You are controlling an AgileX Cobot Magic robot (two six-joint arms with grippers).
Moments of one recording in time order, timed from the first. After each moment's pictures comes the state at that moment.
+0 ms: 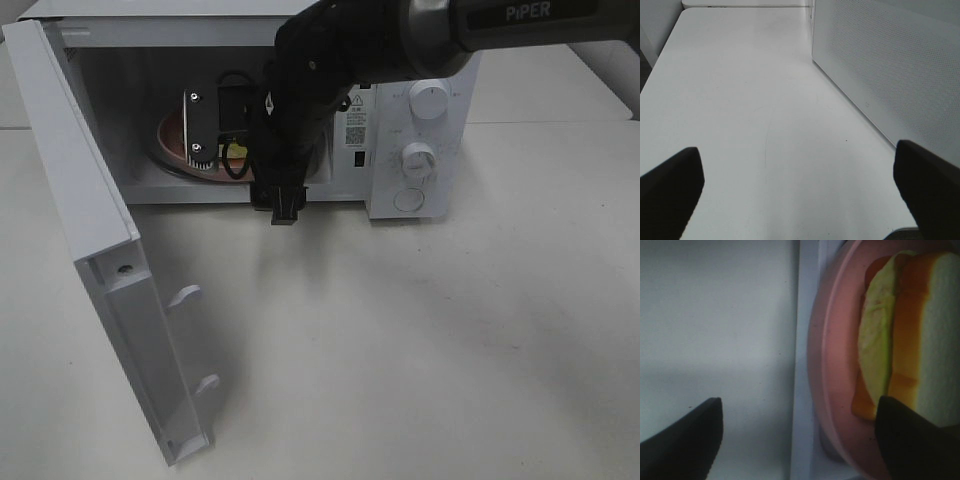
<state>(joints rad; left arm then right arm) 0.00 0.01 -0.51 -0.04 1.07 0.03 0.70 2.16 -1.64 -0.22 0.47 -0.86</state>
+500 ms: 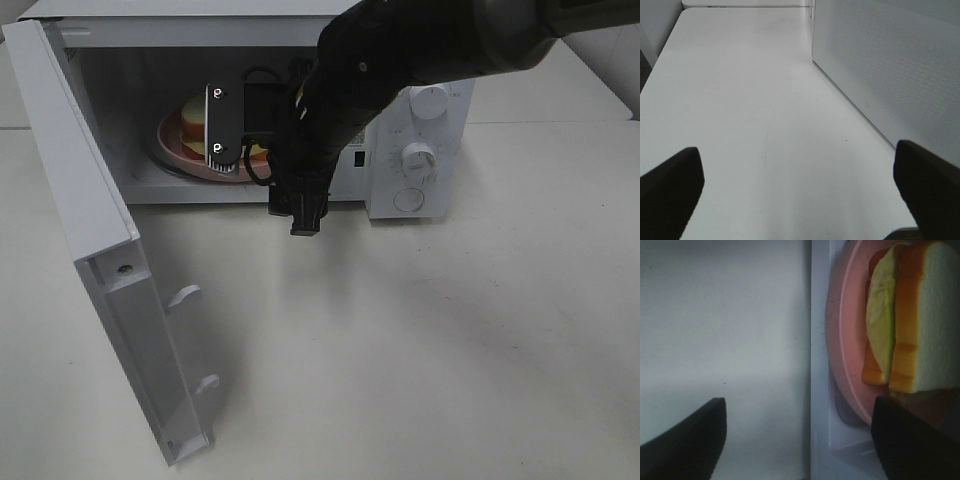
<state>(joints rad) 0.00 0.01 -0.51 -0.04 1.07 0.03 0.70 1.99 -1.42 -0.23 0.38 -0.80</state>
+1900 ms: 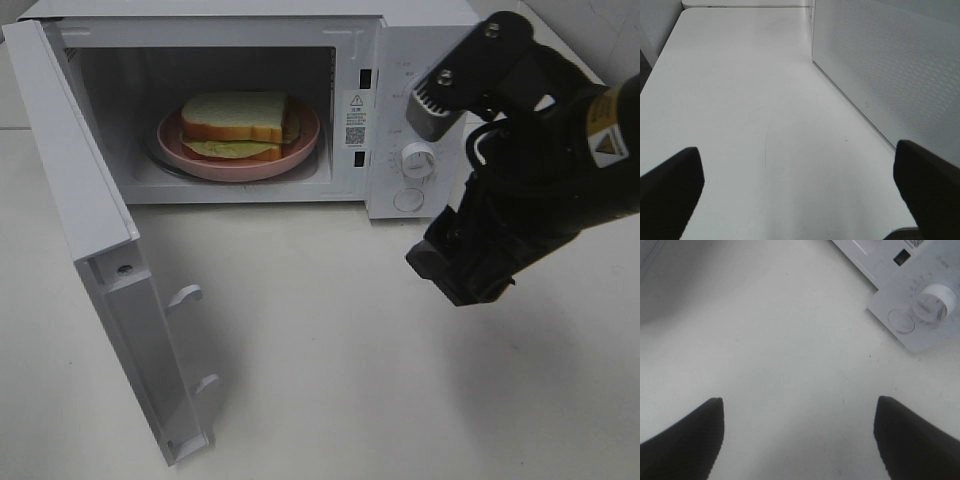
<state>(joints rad) 0.00 0.01 -0.51 -0.04 1.07 0.03 0.70 1.21 -0.76 -0.22 0.50 -0.01</state>
